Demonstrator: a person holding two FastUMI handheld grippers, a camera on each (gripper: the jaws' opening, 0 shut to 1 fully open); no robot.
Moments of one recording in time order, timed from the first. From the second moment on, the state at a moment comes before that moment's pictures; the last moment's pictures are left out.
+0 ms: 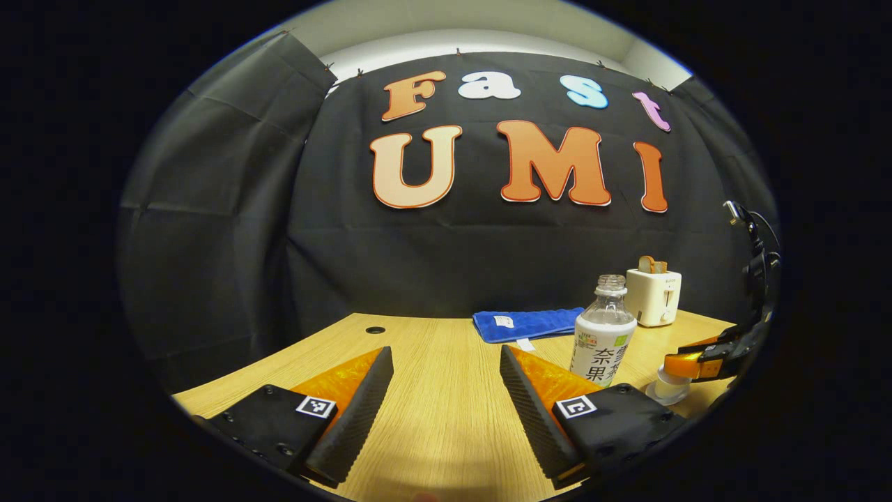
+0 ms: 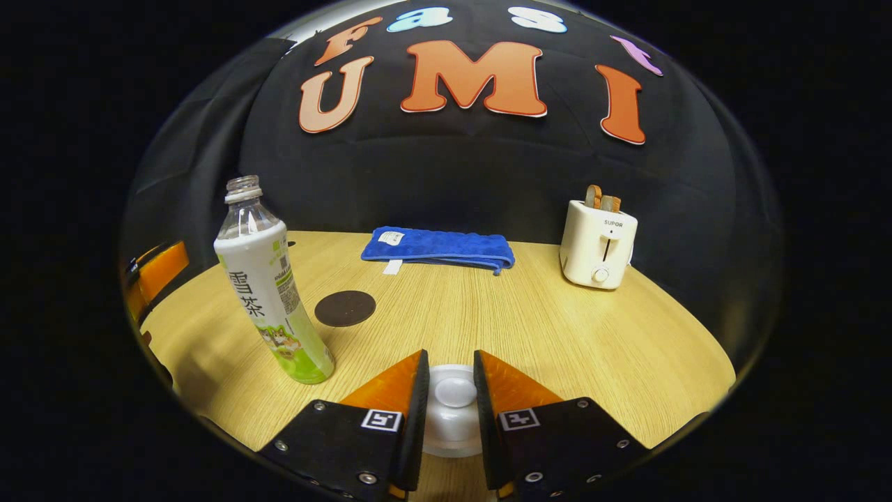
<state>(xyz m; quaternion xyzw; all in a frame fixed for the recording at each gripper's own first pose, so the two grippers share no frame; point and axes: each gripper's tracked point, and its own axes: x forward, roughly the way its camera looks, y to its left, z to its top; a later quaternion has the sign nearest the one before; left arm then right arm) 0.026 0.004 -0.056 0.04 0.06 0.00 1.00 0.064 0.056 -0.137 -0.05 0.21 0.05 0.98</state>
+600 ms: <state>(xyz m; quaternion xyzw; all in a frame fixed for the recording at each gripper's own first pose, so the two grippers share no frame) 0.024 -0.012 -0.056 0.04 0.06 0.00 1.00 0.061 0.044 -0.112 -0.04 0.18 0.06 0.98</state>
